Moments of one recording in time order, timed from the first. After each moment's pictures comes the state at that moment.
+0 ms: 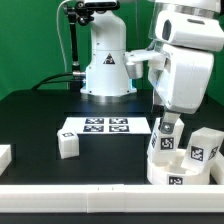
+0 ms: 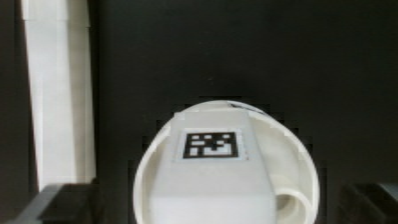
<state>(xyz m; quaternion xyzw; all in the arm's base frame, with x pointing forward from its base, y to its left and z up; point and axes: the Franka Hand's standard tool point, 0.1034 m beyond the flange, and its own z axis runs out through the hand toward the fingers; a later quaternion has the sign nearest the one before) 0.601 0.044 0.092 0.71 0.69 -0.06 0.06</state>
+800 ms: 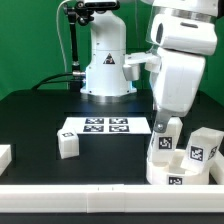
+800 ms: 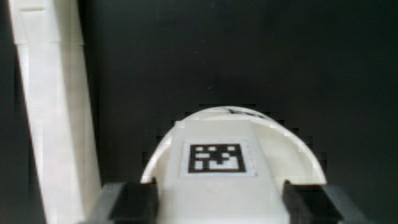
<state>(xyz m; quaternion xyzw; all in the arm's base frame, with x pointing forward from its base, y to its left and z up) 0.600 0.040 0.091 0.78 0.62 -0.06 0.06</state>
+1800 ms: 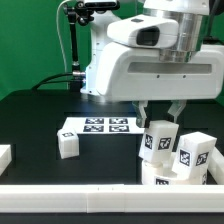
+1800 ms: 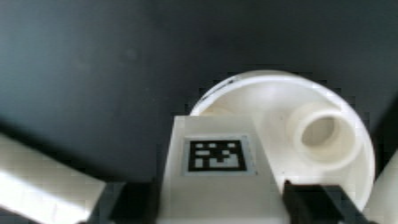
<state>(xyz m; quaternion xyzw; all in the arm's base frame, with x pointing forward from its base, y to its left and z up) 0.597 0.038 0.090 0.99 0.16 -0.03 0.05</state>
